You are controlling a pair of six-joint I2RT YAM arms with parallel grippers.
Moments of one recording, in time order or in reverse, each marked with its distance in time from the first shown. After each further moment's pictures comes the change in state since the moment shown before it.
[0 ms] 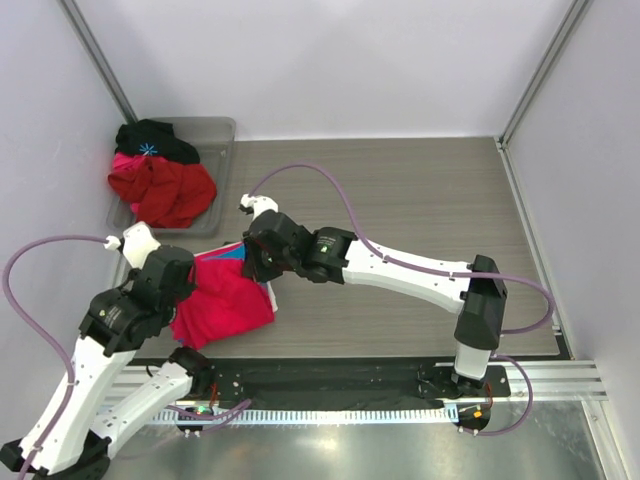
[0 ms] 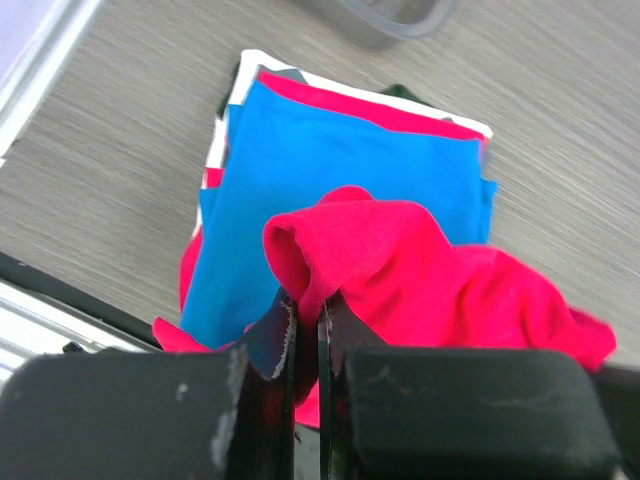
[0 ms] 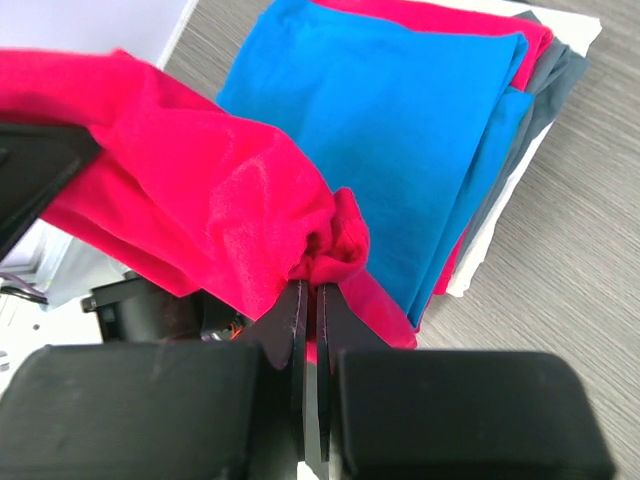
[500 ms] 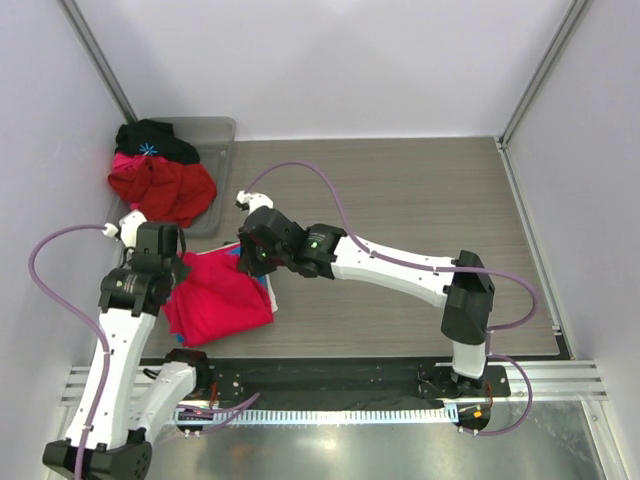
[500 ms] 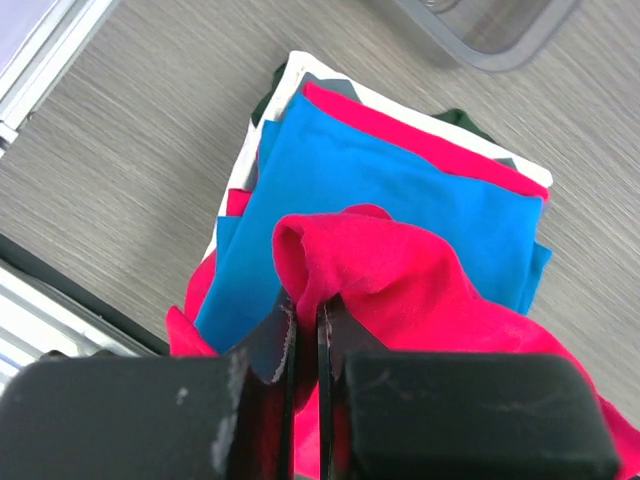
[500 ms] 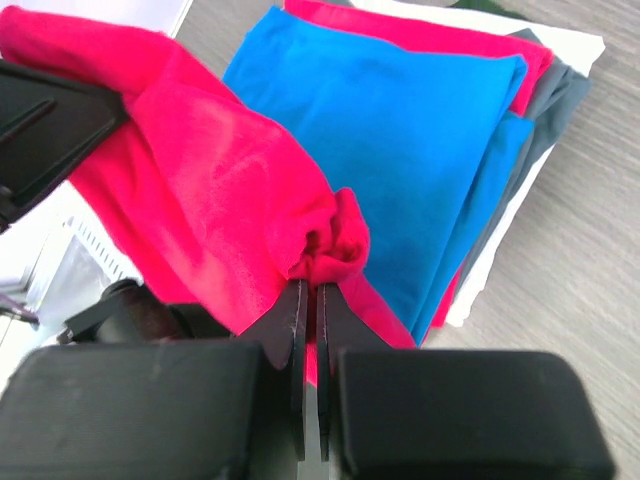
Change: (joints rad) left arm 0.405 0.114 -0.079 0.198 0.213 0.201; right arm -0.024 0.073 0.030 0.037 -0.005 -0.002
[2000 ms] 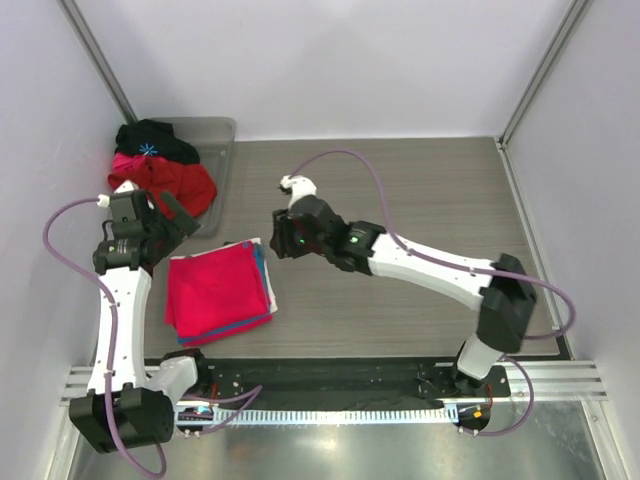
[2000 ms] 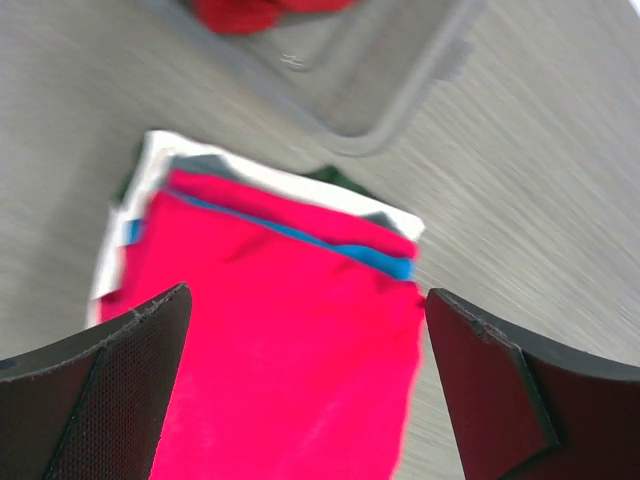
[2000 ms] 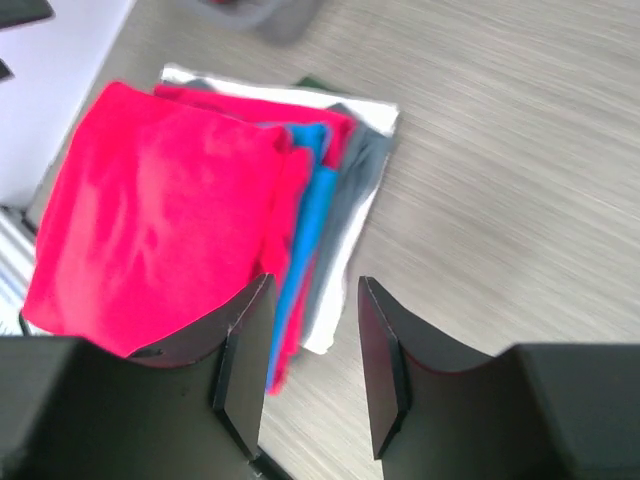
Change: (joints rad) left arm 0.332 0.220 0.048 0.291 0.437 0.142; right arm -0.136 -0.138 -0.239 0.171 0.076 -0.116
